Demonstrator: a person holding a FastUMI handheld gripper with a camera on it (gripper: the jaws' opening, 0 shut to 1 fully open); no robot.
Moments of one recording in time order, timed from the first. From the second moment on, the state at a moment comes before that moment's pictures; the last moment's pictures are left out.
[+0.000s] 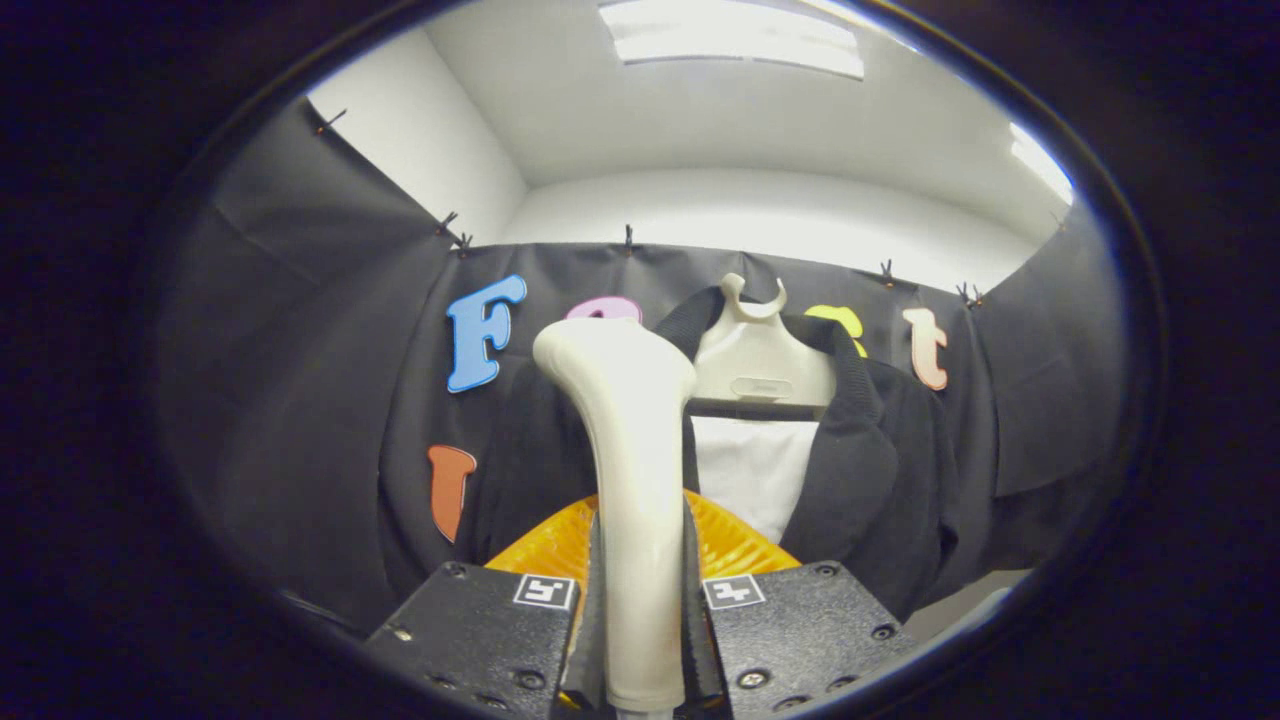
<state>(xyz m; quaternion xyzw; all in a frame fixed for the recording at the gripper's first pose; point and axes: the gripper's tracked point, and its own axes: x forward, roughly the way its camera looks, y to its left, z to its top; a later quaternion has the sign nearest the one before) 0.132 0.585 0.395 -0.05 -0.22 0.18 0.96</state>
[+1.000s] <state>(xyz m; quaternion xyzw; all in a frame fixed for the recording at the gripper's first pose) 0.123 0.545 0.236 -0.12 -0.13 0.17 0.97</state>
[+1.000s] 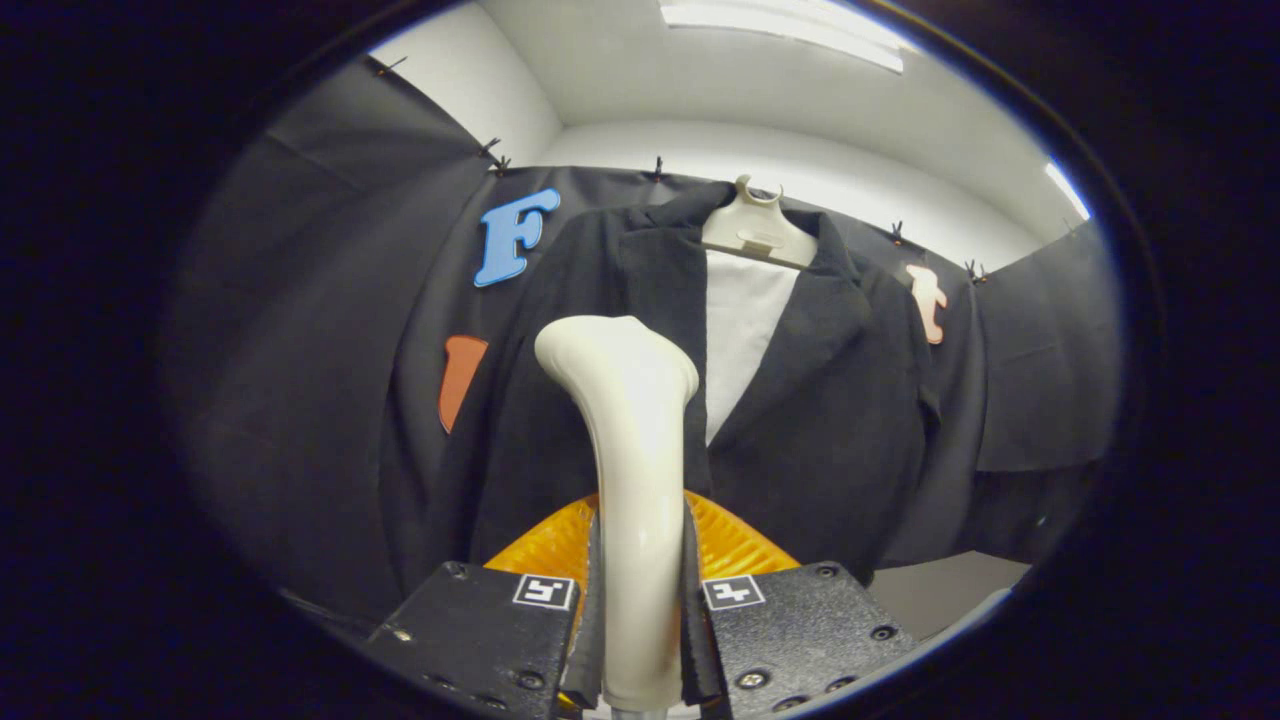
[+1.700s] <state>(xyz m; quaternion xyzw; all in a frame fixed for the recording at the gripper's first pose) 0.106 0.527 0.124 -0.17 -0.03 0.18 0.97</state>
